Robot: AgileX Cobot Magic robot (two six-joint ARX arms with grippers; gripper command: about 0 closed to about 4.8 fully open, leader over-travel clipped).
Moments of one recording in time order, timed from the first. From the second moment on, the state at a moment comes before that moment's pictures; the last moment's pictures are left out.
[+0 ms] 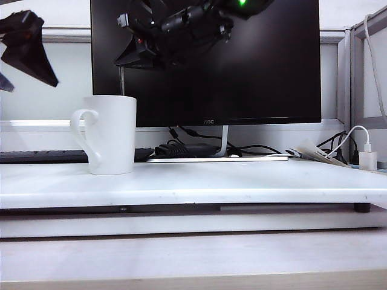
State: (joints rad) left arm -0.18 0.99 0.69 -0.15 0.15 0.10; right arm 0.62 2.00 1.66 0.14 -0.50 -0.04
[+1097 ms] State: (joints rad) left arm -0.30 1.01 0.69 -0.02 0.25 0.07; right arm 0.63 1.97 1.66 0.04 -0.50 -0.10
